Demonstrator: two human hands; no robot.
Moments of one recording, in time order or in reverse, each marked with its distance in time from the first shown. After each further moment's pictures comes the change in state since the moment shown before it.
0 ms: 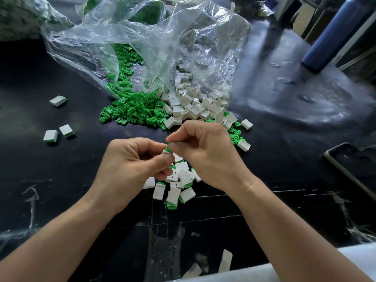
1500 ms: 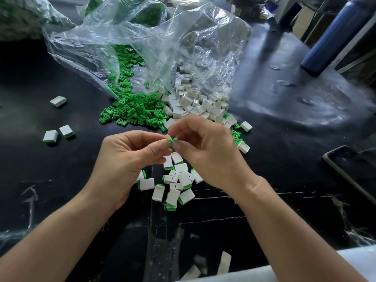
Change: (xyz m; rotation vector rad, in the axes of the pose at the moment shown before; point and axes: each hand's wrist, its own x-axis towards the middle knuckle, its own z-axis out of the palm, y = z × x) left_hand 0.006 -0.001 -0.004 -0.175 0.048 -0.001; right_hand 0.001 -0.002 -0.005 -0.090 -0.005 -0.079
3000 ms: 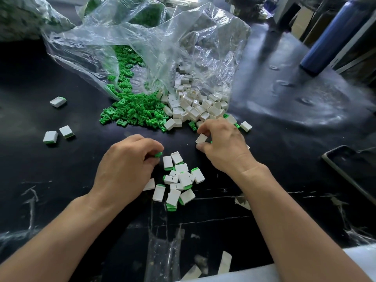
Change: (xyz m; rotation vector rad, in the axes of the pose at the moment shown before) left_hand 0.006 -0.016 -0.011 1.074 0.018 0.371; right_hand 0.018 0.042 -0.012 -0.592 -0.022 0.340
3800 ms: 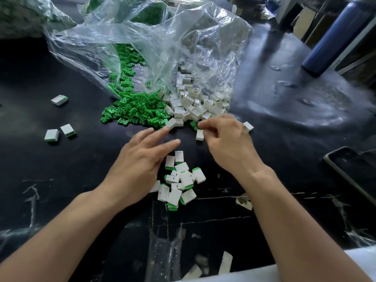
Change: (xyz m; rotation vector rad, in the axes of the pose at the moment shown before) left_hand 0.006 -0.009 0.012 0.062 -0.199 0.085; right_hand -0.009 -0.009 -0.013 0.153 0.090 -0.003
